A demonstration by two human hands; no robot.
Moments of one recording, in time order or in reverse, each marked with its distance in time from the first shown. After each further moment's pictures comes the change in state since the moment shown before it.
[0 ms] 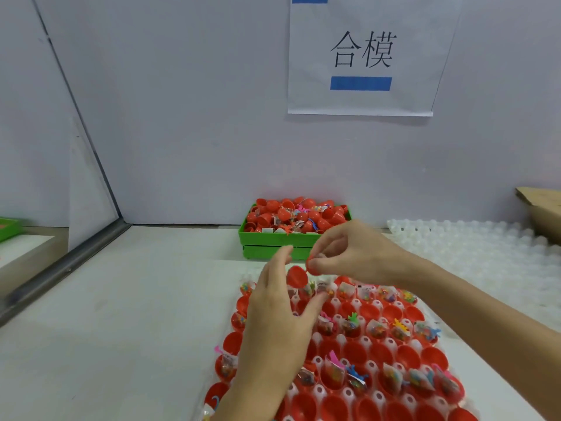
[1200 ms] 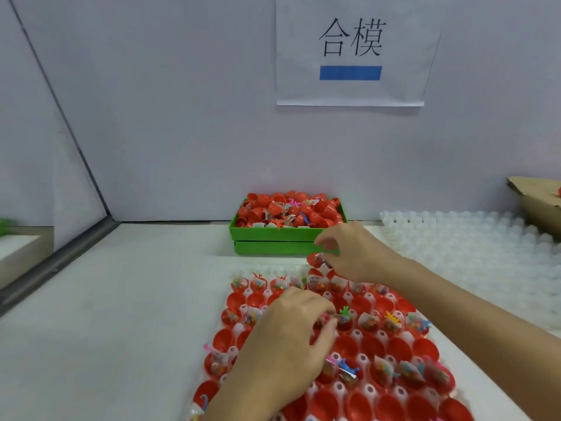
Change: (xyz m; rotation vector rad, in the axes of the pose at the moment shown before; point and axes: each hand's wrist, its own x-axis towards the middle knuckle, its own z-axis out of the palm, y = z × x) left_hand -0.008 -0.007 0.009 0.146 -0.348 0.377; right_hand 0.028 0.057 0.013 -0.404 0.137 -0.065
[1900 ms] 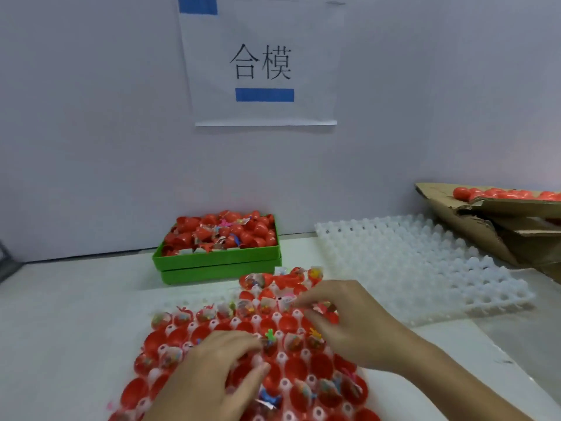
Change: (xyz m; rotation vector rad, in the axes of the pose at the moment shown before) left_hand 0.008 -0.002 0.006 0.032 -0.237 -0.059; right_hand -0.119 0.023 -0.028 0.286 0.098 0.035
